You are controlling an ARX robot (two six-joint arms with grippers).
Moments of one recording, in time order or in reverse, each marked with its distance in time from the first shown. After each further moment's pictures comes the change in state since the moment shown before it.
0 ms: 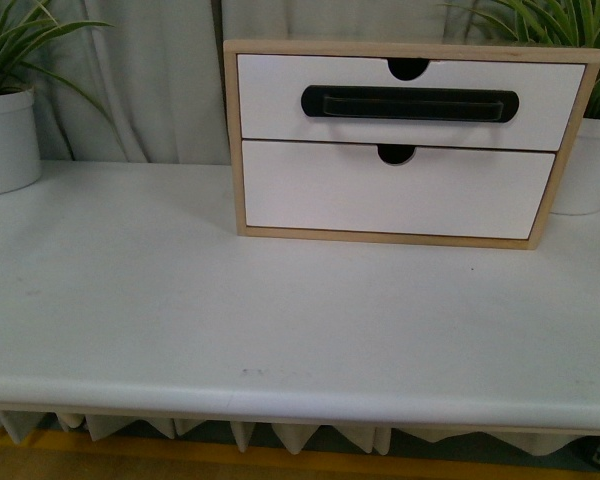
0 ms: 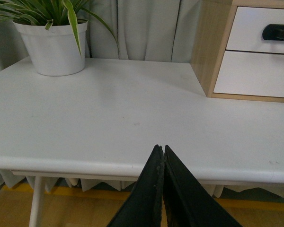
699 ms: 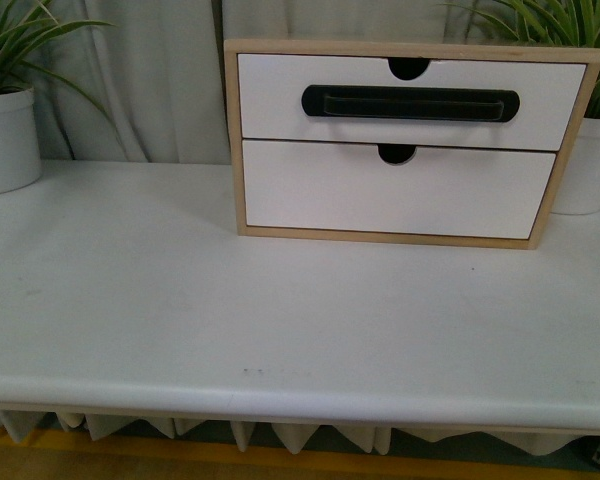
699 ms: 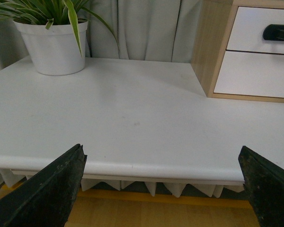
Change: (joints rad) left arm 0.000 -0.001 0.000 0.000 0.000 -0.002; right arm 0.000 0.000 0.000 0.000 0.000 0.002
